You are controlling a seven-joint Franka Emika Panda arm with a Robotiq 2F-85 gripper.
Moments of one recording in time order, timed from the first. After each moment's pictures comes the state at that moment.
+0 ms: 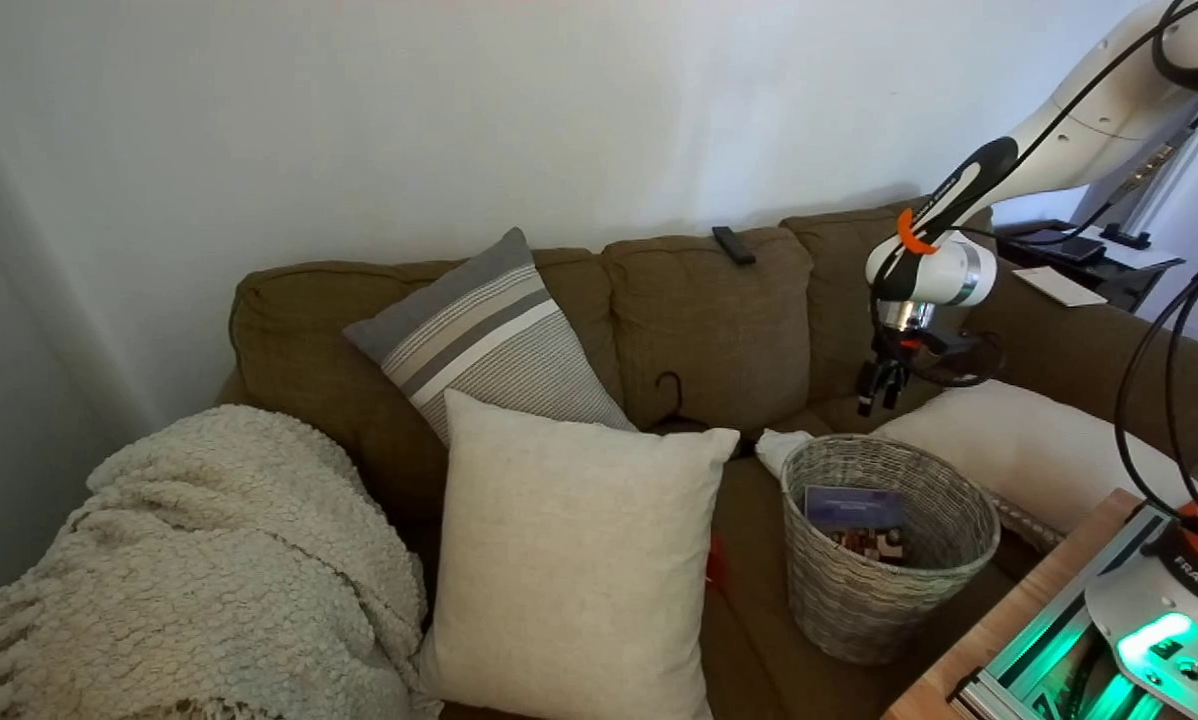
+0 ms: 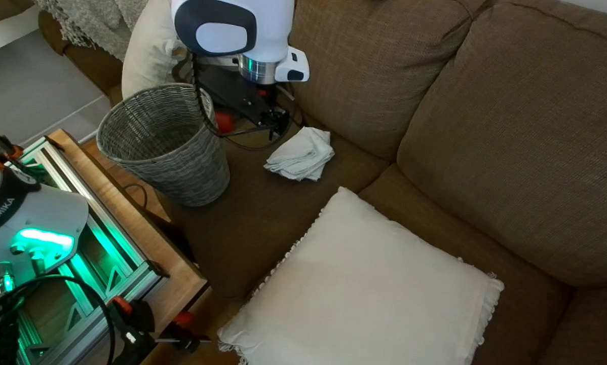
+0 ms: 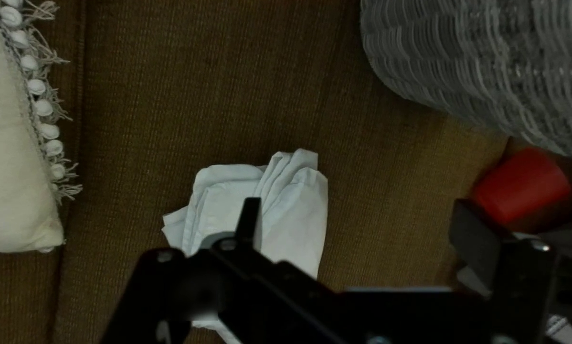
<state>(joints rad) -0.30 0.52 -0.01 -2.26 0.21 2.50 -0.59</state>
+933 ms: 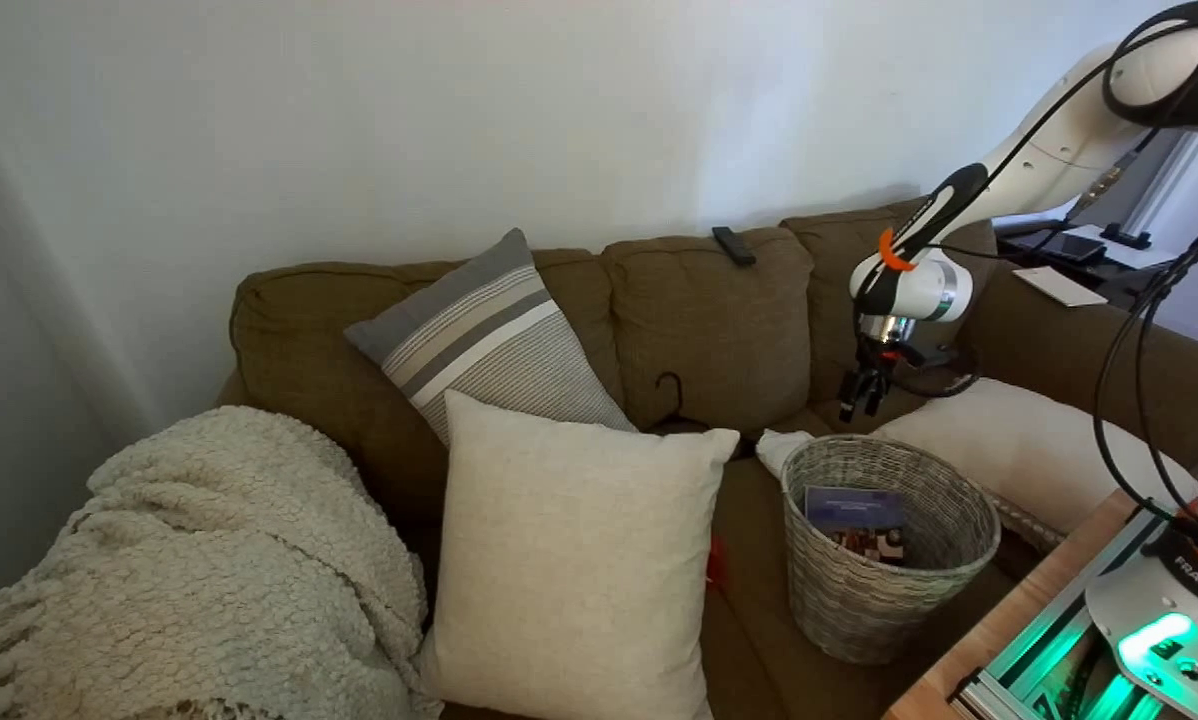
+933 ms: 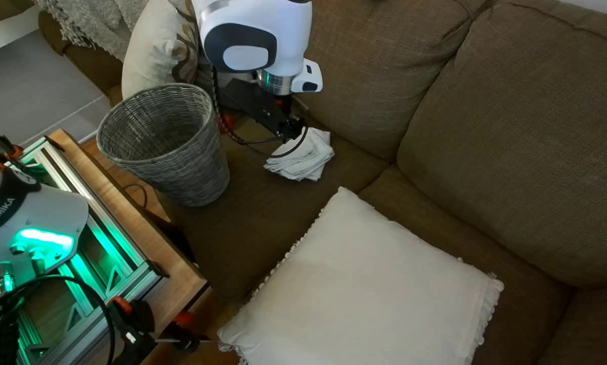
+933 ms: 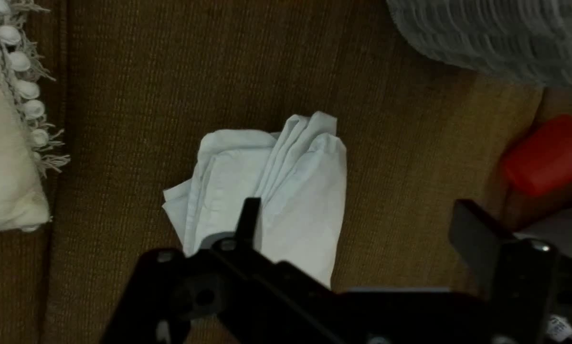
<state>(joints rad) -0.35 0.67 0.03 -2.14 0.22 2.55 -0.60</state>
